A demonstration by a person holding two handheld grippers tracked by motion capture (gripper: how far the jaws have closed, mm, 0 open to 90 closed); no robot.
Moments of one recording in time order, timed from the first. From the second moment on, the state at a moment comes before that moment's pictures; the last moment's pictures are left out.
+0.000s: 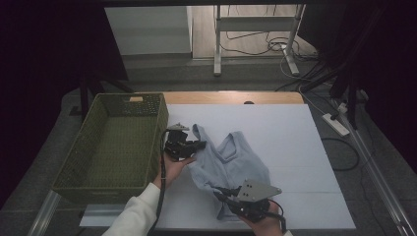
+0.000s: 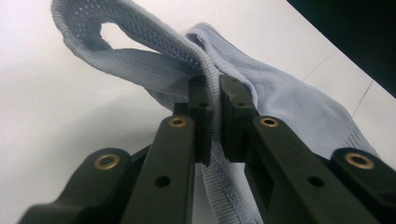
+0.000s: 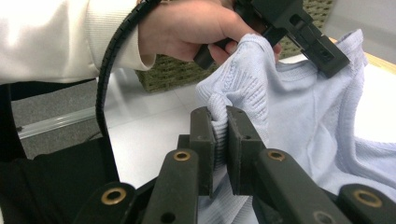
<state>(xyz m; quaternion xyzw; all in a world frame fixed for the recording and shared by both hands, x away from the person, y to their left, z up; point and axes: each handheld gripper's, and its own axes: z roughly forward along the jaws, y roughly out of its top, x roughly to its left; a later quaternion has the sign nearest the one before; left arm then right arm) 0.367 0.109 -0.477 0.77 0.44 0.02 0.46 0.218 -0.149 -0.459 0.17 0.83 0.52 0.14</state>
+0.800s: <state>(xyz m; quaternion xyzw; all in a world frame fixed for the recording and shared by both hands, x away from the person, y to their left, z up) 0.376 0.093 -0.472 0.78 0.44 0.03 0.45 0.220 -0.172 -0.465 0.19 0.83 0.50 0.14</state>
